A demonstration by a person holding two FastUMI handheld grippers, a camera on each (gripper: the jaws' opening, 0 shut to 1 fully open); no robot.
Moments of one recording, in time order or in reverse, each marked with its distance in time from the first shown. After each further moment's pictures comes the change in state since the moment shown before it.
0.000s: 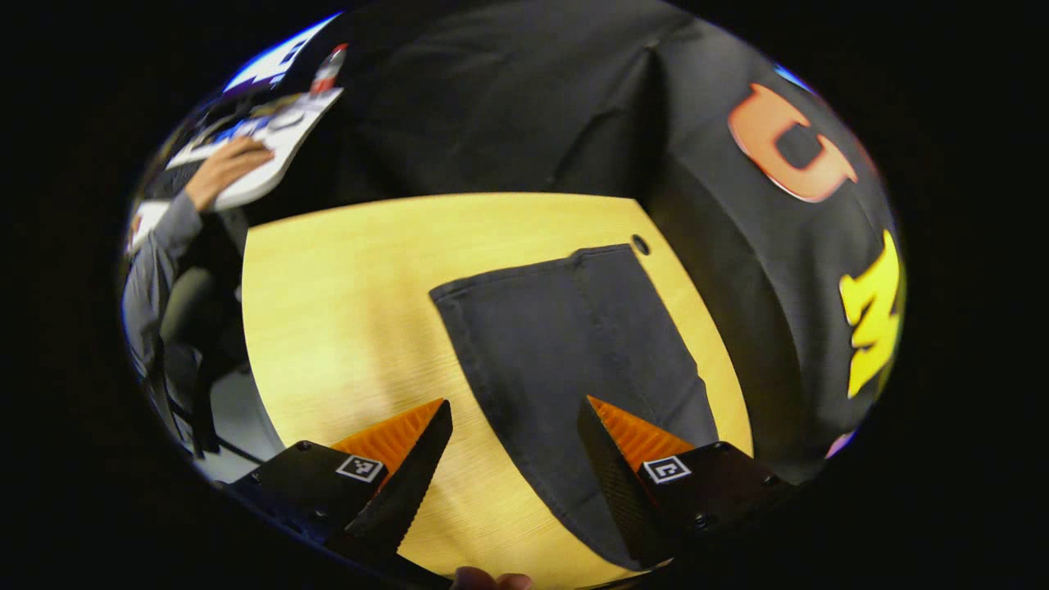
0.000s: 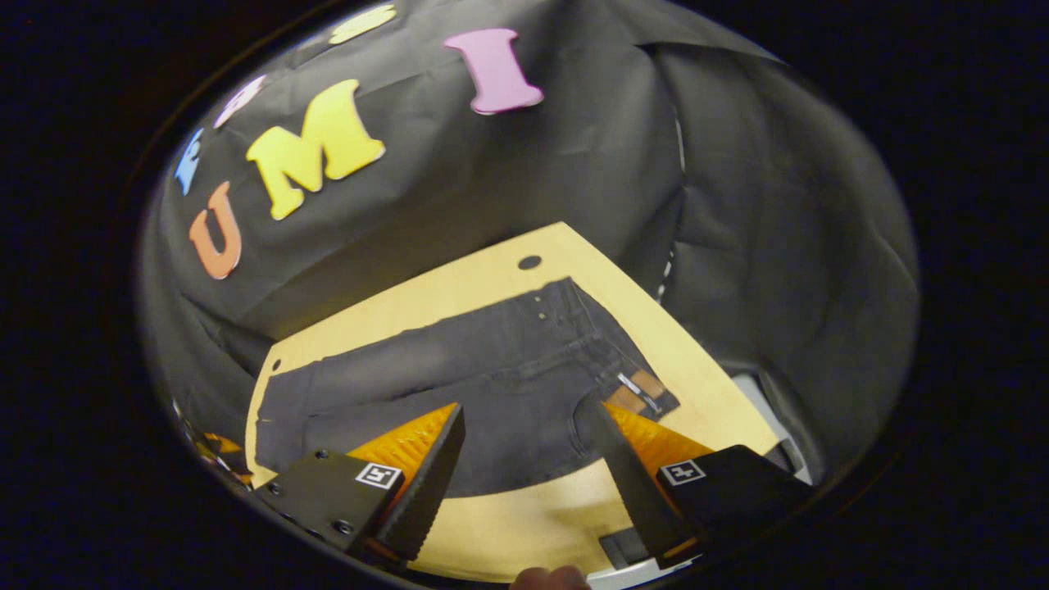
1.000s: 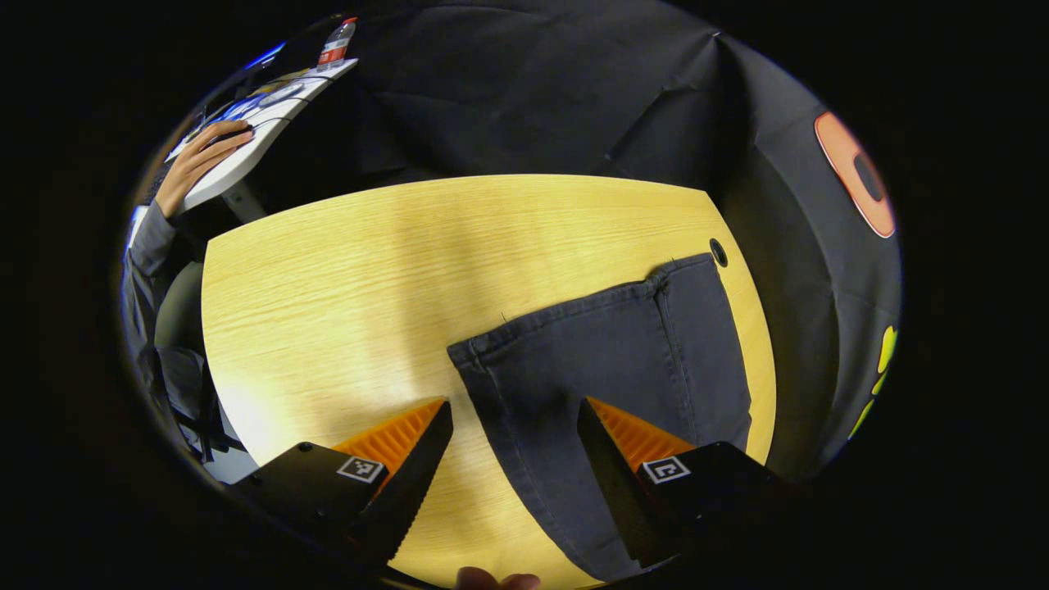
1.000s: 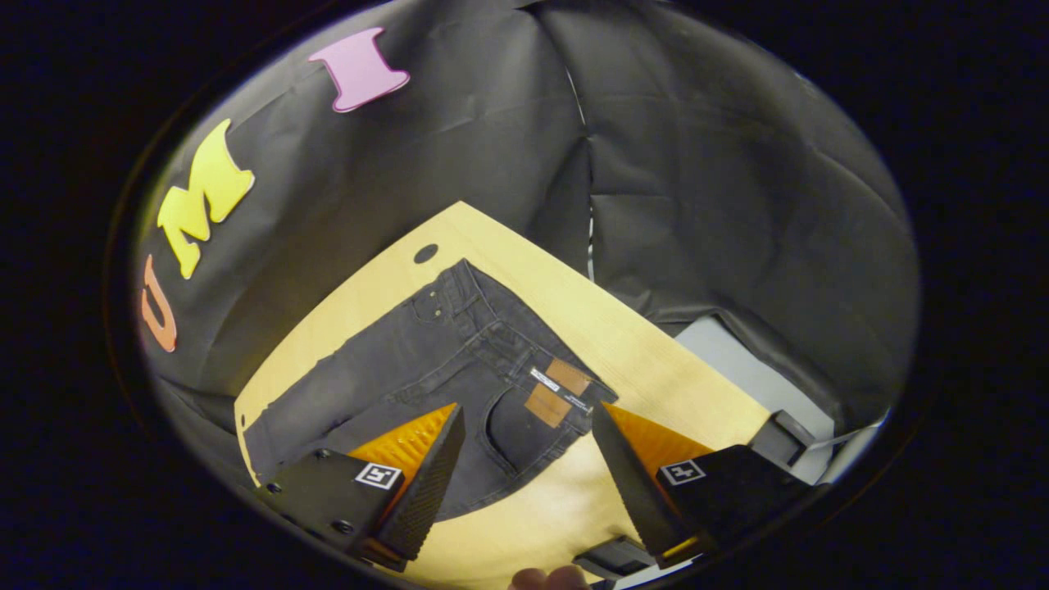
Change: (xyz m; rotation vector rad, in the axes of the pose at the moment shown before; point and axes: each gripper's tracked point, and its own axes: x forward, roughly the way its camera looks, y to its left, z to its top) left arm 0.030 -0.001 0.029 0.027 0.065 0.110; right arm 0.056 -0.081 0.005 0.217 0.047 -0.166
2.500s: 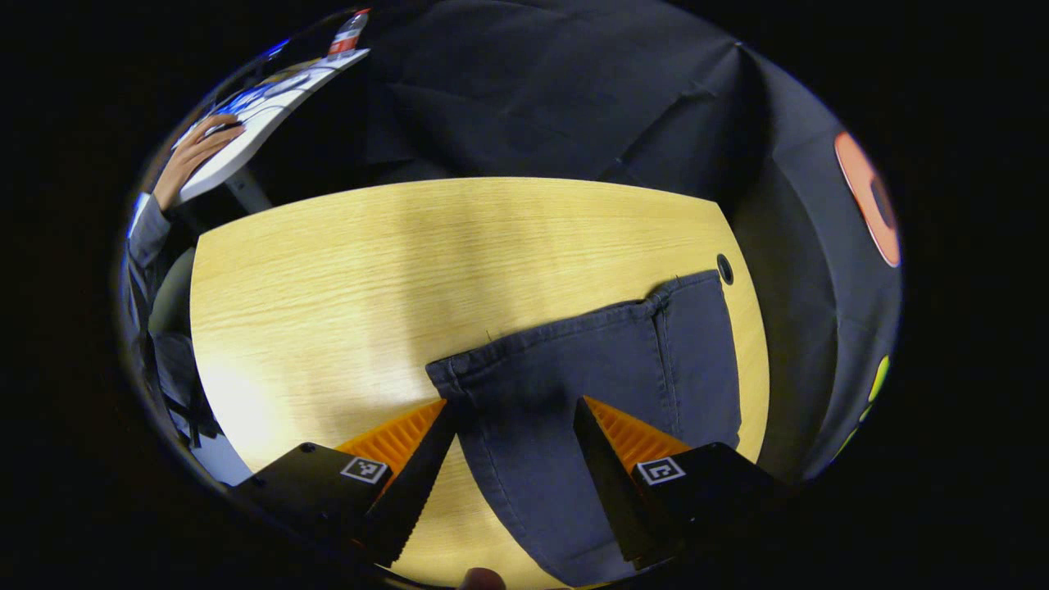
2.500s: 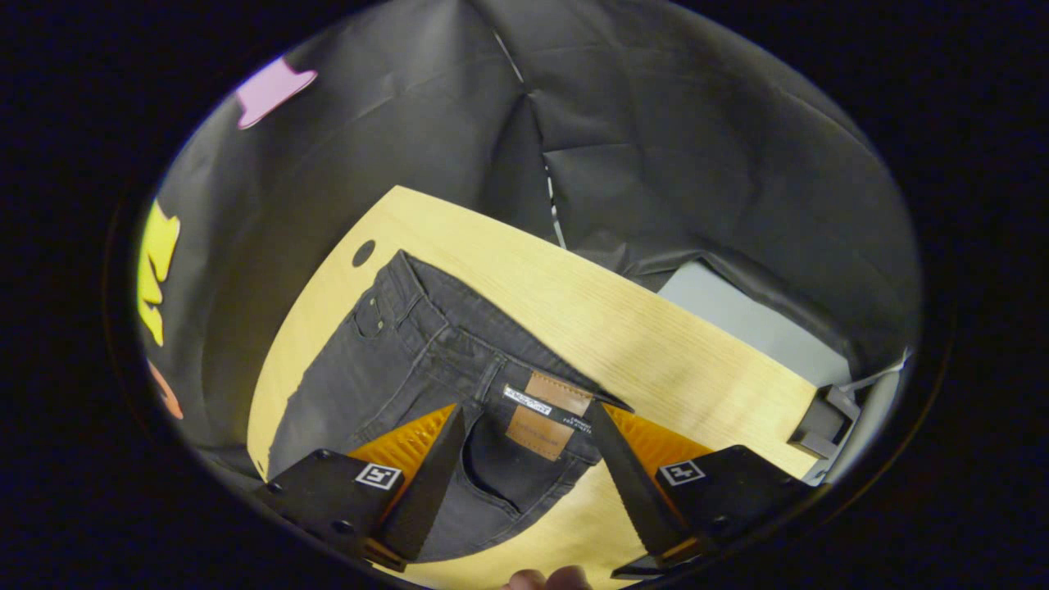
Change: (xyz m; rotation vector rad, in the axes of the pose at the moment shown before) left arm 0.013 -0.017 0.010 -0.078 0.038 0.009; right arm 0.069 -0.004 0.000 0.208 0.137 -0.082
